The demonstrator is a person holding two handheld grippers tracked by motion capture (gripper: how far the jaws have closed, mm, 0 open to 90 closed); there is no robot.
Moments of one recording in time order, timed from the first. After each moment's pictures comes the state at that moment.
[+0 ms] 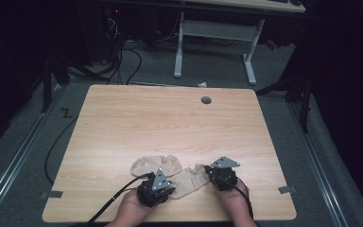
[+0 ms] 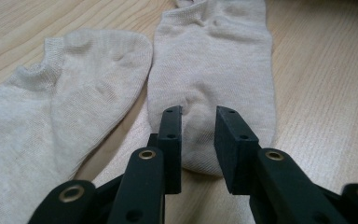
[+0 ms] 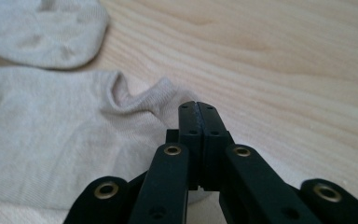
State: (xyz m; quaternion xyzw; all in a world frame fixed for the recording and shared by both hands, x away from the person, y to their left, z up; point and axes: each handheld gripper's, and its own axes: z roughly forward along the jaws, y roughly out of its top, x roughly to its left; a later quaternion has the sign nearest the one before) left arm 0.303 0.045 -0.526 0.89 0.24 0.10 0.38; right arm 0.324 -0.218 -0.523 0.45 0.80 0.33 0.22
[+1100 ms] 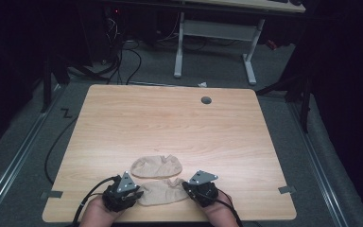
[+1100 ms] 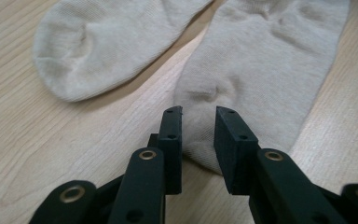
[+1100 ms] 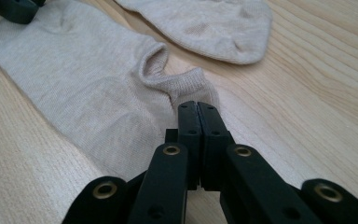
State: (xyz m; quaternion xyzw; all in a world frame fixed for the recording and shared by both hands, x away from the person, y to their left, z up) left arm 0.292 0.136 -0.518 0.89 0.30 0.10 0.33; right arm 0.290 -0.157 -0.524 0.35 0.86 0.34 0.15
